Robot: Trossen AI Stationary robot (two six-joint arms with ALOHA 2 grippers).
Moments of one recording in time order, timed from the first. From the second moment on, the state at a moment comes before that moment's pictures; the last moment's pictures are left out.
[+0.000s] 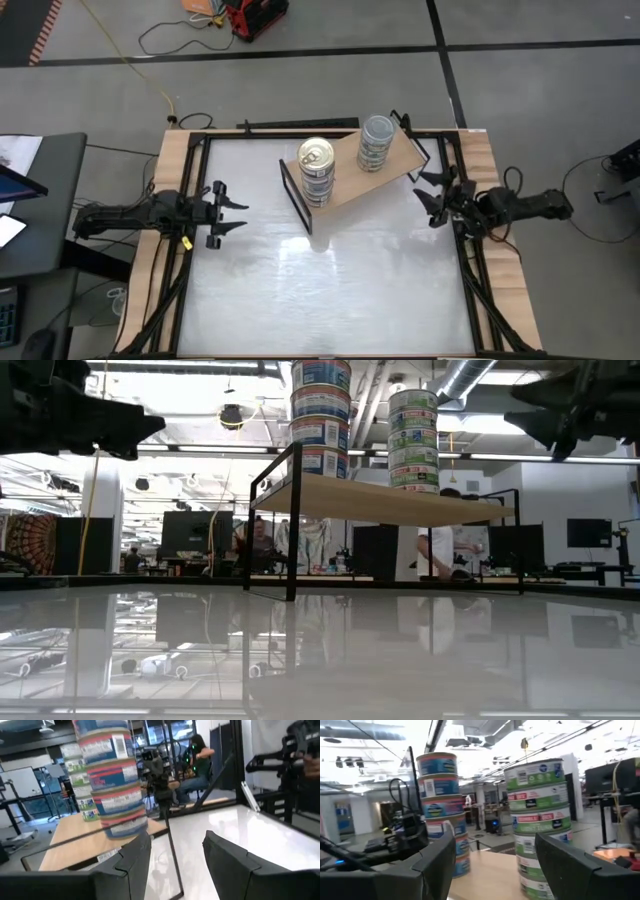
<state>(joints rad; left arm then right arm) 0.00 0.00 0.06 0.10 0.01 0.20 0.16 0.00 0.02 0.39 0.55 -0.10</state>
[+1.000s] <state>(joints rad) 0.00 0.00 0.07 -0.08 -0.02 0.22 0.02 0.01 0.01 0.08 0.39 0.16</state>
